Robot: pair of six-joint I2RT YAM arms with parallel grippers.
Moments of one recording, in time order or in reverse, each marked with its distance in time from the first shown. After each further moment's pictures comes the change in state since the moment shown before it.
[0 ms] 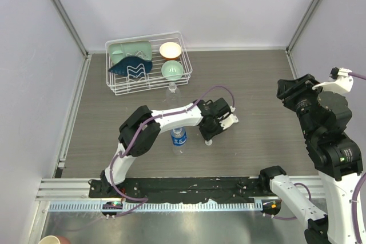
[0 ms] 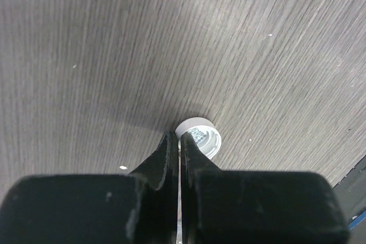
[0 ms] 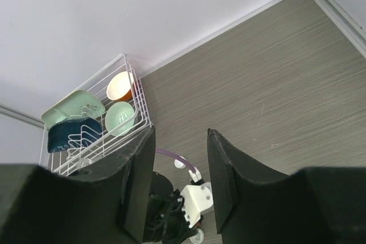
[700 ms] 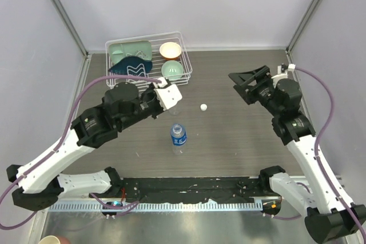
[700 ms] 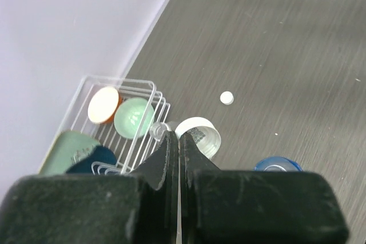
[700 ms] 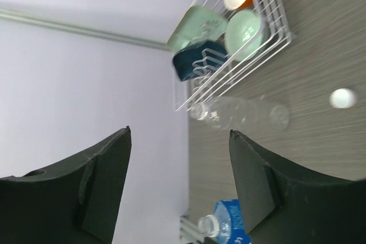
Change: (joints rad) left arm 0.036 -1.069 -0.219 0.120 -0.327 0.306; right arm 0.005 0.124 -0.391 0.503 -0.497 0.548
